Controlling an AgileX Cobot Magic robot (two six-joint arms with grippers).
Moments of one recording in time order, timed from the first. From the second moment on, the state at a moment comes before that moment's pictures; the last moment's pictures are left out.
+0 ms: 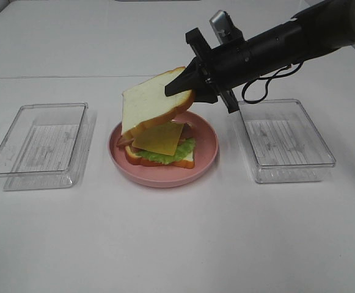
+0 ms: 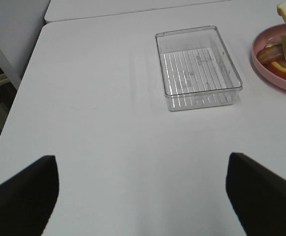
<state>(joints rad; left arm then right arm) 0.08 0.00 -0.52 -0.05 1.08 0.12 0.24 2.18 -1.48 1.22 0.97 -0.51</state>
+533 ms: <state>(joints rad) 0.08 0.00 -0.52 -0.05 1.08 0.12 0.24 2.30 -1.53 1.21 0.94 -0.47</state>
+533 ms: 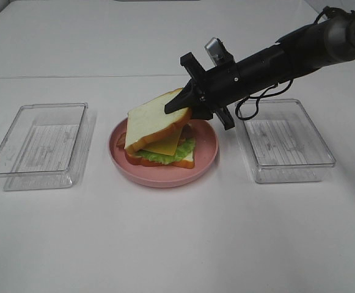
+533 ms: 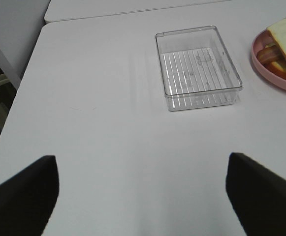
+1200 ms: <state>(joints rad) 0.08 0.00 -0.52 -0.05 1.08 0.12 0.24 2.32 -1.53 1.19 0.93 -0.46</state>
